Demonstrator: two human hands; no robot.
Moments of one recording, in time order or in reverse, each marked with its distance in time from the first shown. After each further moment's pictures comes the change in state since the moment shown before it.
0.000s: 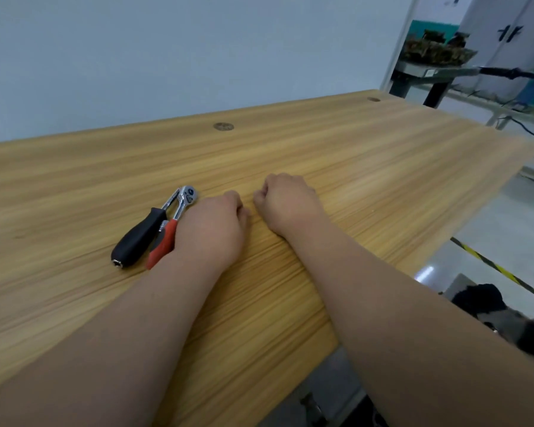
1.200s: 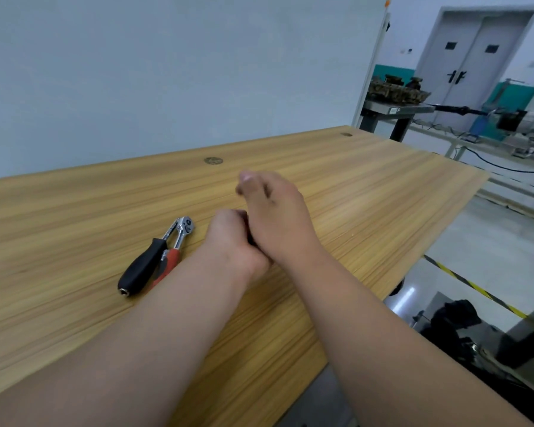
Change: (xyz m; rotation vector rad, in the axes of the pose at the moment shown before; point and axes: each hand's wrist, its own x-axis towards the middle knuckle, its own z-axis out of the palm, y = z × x) left_hand -0.008 0.060 -0.064 -2.133 -0.473 -0.919; right_hand -0.049 -0.055 -0.079 0.813 0.291 0.023
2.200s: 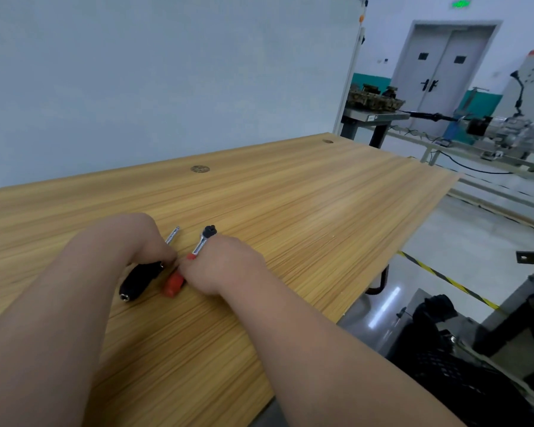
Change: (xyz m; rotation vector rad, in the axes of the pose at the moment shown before) left_hand 0.006 0.106 -0.057 2.378 0.616 0.103; right_hand -0.024 0.001 0.046 -0.663 -0.565 0.349
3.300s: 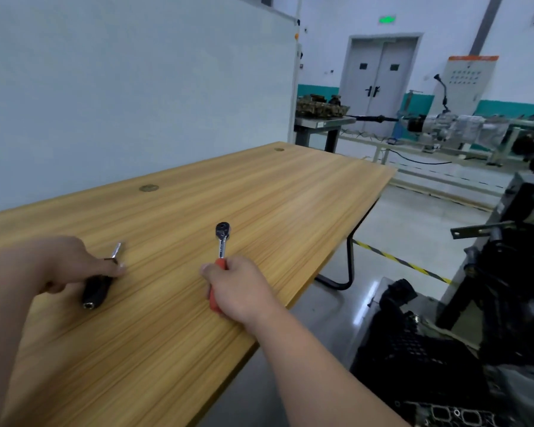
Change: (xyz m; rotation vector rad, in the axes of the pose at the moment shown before) left_hand 0.023 -0.024 0.006 -0.184 -0.013 -0.079; right_hand -0.058 0.085 -0.008 0.851 0.160 0.071
